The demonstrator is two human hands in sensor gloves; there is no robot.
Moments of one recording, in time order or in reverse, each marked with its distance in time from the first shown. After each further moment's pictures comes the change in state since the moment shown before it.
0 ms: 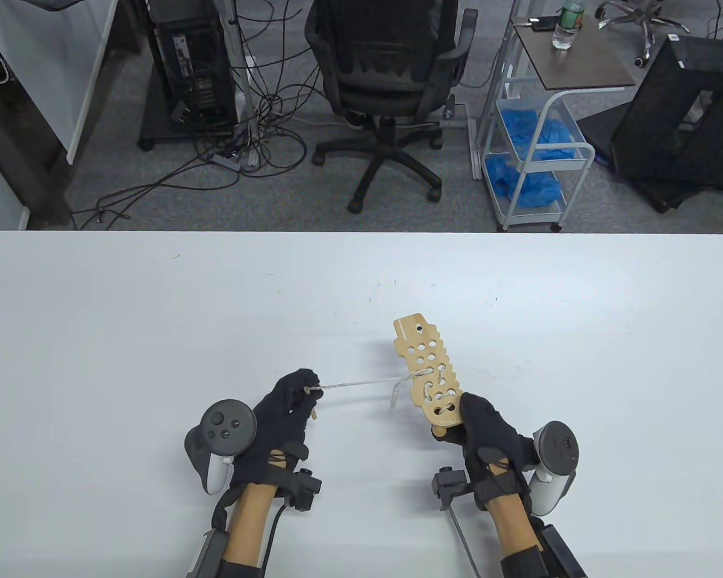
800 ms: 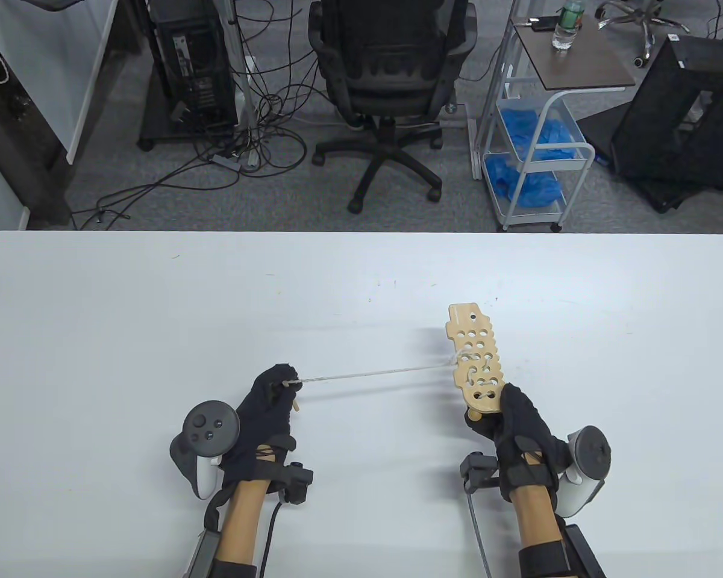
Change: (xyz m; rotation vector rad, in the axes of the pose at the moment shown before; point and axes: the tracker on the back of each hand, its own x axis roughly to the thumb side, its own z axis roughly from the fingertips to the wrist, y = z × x) left_hand -0.014 0.015 0.001 0.089 0.101 0.046; right_hand -0.002 -0.040 -0.009 -0.149 0.064 -0.131
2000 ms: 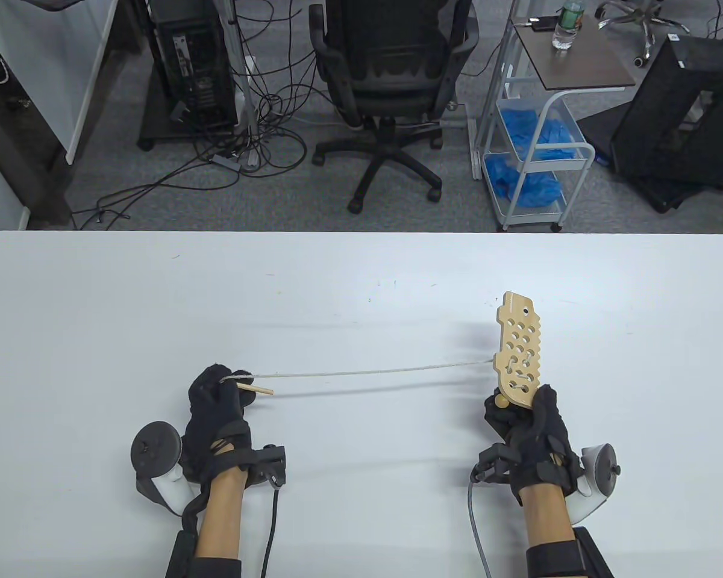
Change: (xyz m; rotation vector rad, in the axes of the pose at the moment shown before) left_hand -0.037 0.031 0.006 0.237 0.250 0.366; right_hand -0.009 -0.013 0.001 -0.074 0.083 -0.324
